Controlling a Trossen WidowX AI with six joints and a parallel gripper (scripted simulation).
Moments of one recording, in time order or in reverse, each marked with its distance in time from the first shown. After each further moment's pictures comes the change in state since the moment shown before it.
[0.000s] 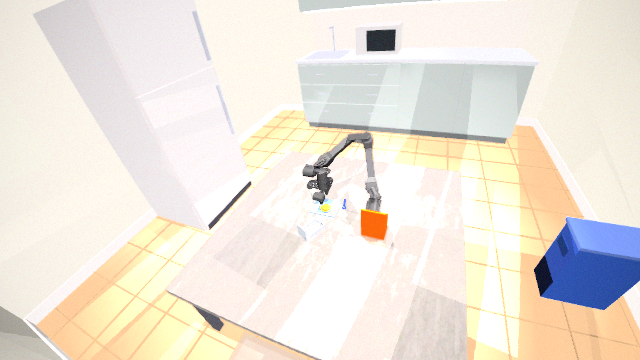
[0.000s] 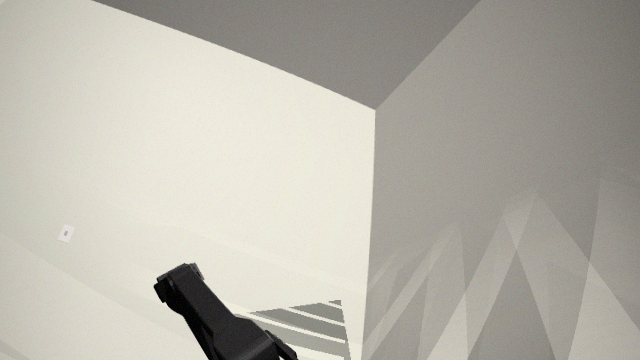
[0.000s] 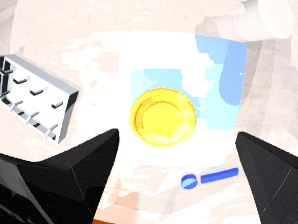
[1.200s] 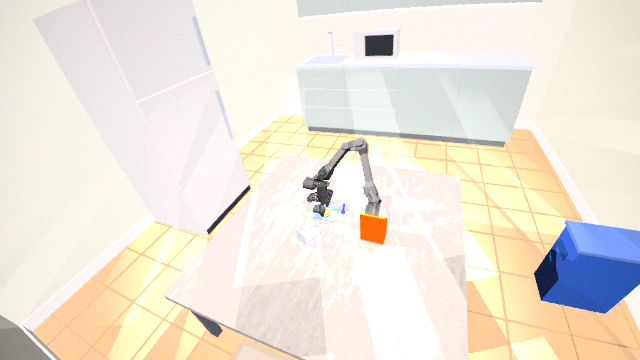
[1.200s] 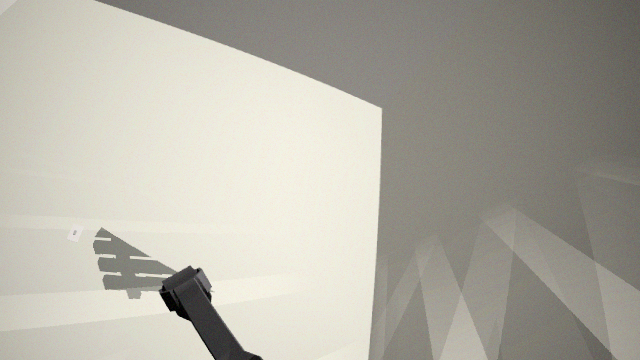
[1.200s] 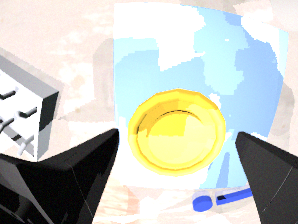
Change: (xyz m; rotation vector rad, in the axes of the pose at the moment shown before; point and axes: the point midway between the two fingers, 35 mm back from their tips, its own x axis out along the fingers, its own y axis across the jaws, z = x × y) arm 0.051 0.010 -0.011 -0.012 0.043 0.002
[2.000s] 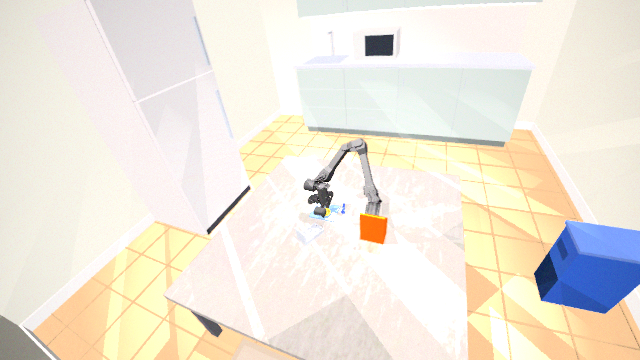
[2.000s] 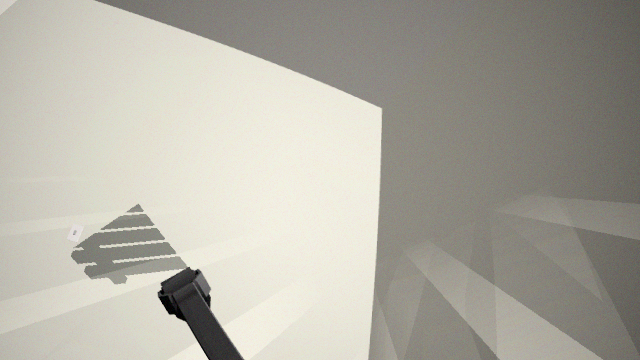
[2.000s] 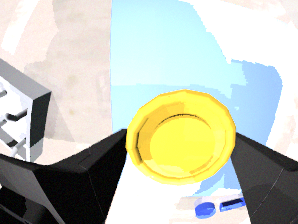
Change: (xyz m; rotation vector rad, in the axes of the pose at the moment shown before) arm 0.012 0.001 -0.003 -0.005 0.004 -0.001
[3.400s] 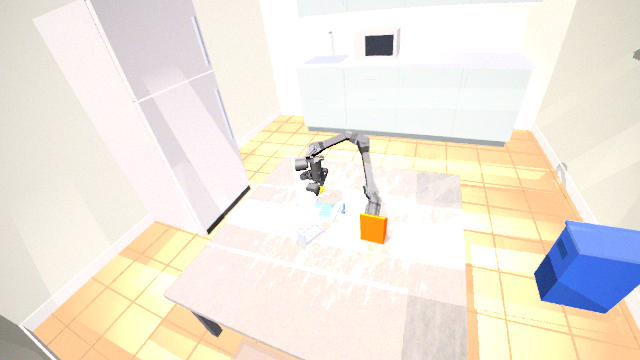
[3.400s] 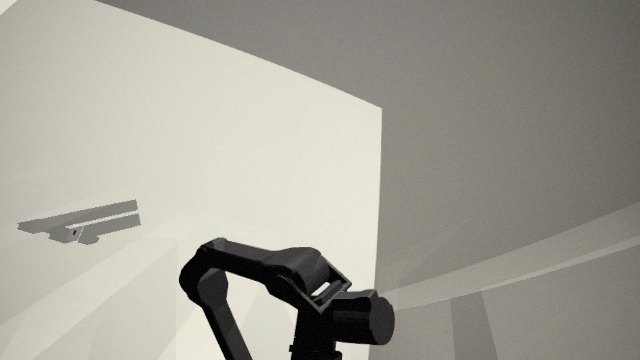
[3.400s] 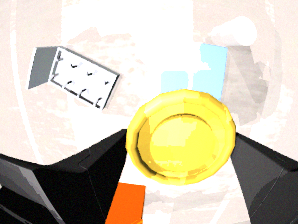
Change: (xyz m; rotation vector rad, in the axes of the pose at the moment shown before) arm -0.169 0.012 0.014 -0.003 -0.002 0.007
